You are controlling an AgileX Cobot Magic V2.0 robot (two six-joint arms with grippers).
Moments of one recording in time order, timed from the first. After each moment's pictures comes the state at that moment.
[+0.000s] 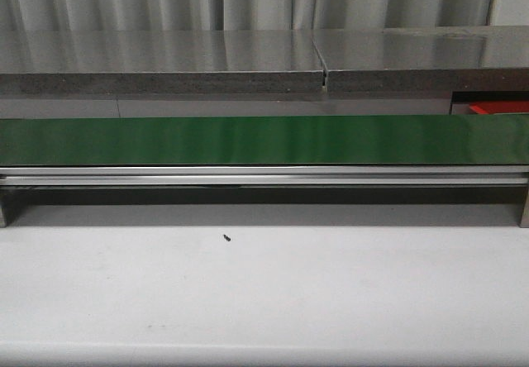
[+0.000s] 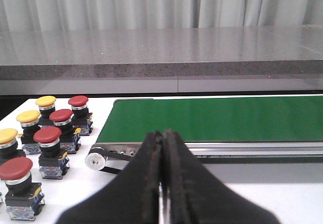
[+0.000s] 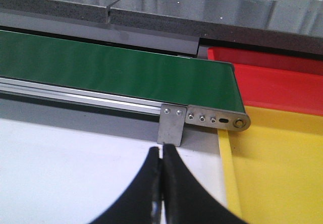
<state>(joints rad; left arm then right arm) -0.05 -0.01 0.00 0.17 0.09 -0.18 0.03 -0.01 0.03 0.00 0.20 -0.06</state>
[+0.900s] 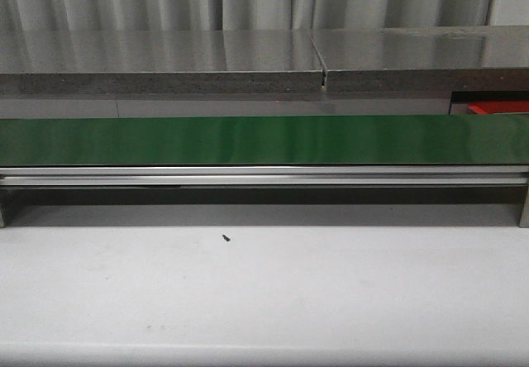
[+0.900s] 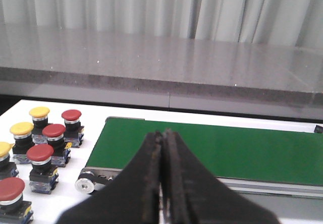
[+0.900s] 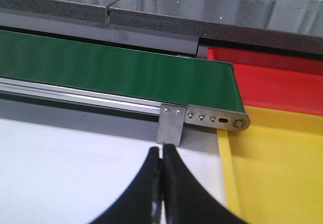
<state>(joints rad) -0.05 0.18 -0.30 0.06 0.26 -0.18 0.03 -0.01 0.03 0.00 0.20 -0.06</state>
